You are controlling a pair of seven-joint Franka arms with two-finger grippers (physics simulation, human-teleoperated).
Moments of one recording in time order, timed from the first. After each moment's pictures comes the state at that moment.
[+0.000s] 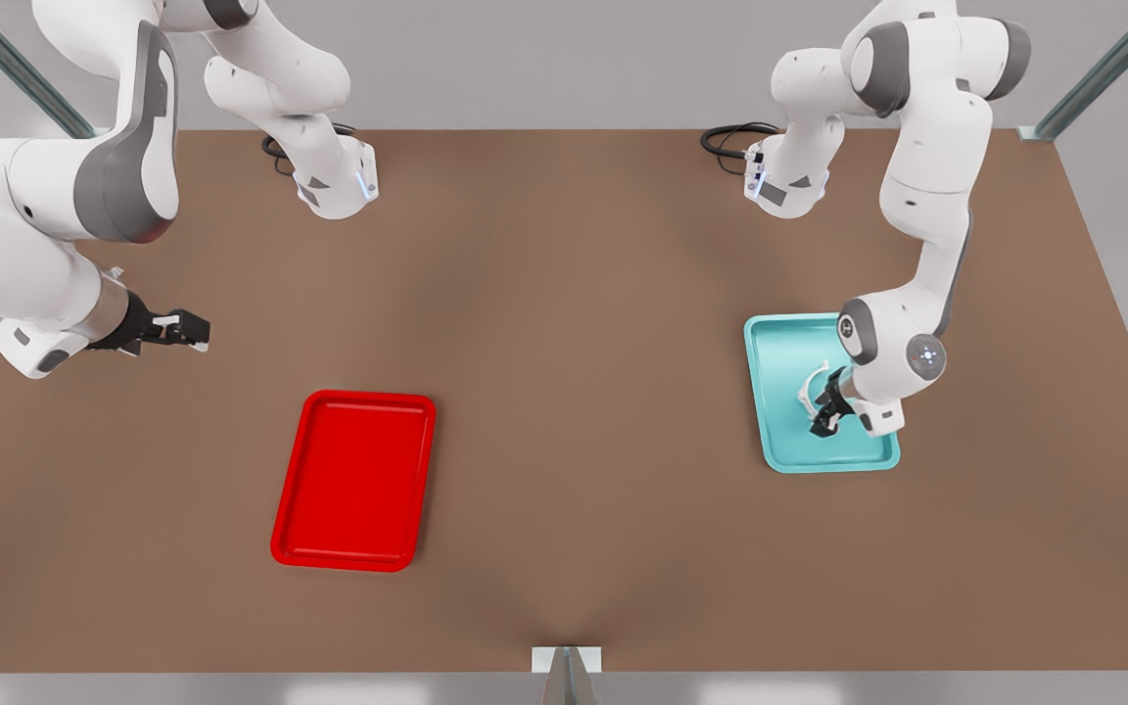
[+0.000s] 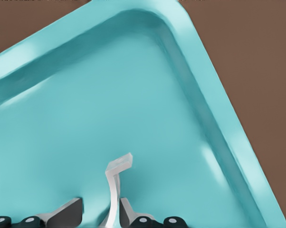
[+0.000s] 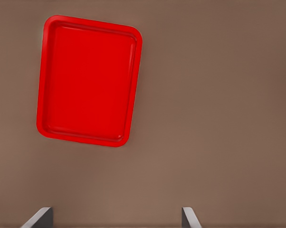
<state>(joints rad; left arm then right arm) -0.07 0.48 0.07 -2.20 -0.31 2.61 -0.85 0.03 0.18 -0.02 -1.42 -0.02 1.47 -0.07</state>
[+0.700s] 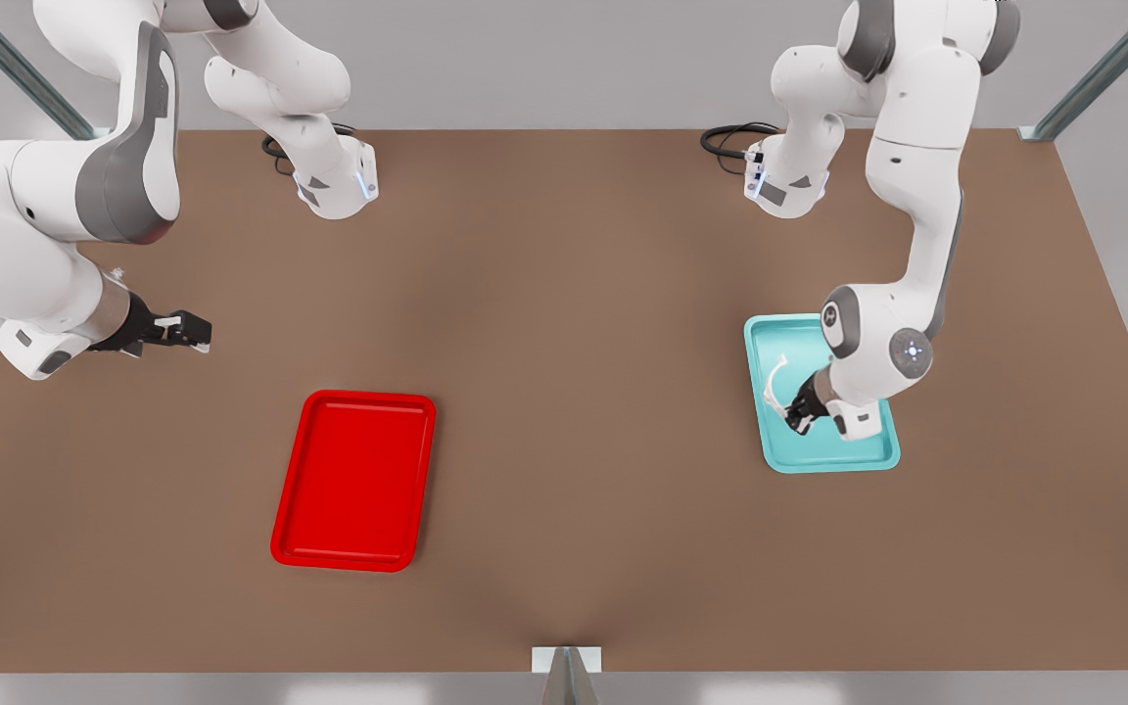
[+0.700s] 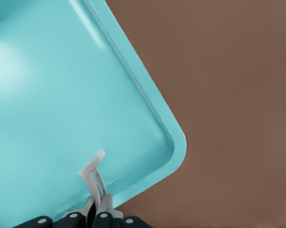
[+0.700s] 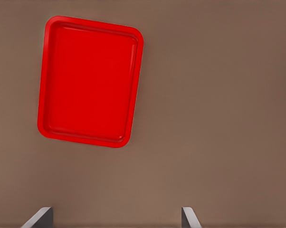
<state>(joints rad) -0.19 0.38 0.06 -2.07 -0.33 2.40 -0.93 0.03 0.18 -0.02 -1.42 -0.02 1.48 -0.07</state>
